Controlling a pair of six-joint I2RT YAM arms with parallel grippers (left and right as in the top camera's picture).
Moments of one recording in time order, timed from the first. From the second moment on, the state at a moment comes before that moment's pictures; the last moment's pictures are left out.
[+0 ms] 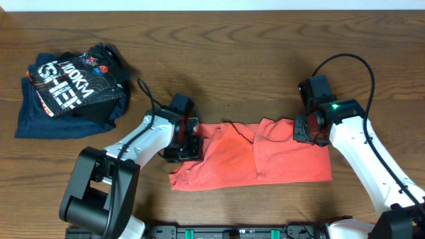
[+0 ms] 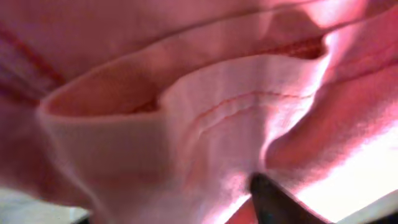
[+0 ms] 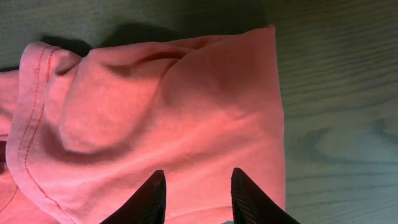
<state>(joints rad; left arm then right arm) -0.38 1.71 0.89 -0.78 0.35 -0.33 0.24 1.46 1.03 -0.99 0.15 0.38</state>
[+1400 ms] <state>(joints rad) -0.39 1.71 1.35 -1.06 0.36 -0.33 0.24 1.46 1.03 -0.99 0.15 0.38</state>
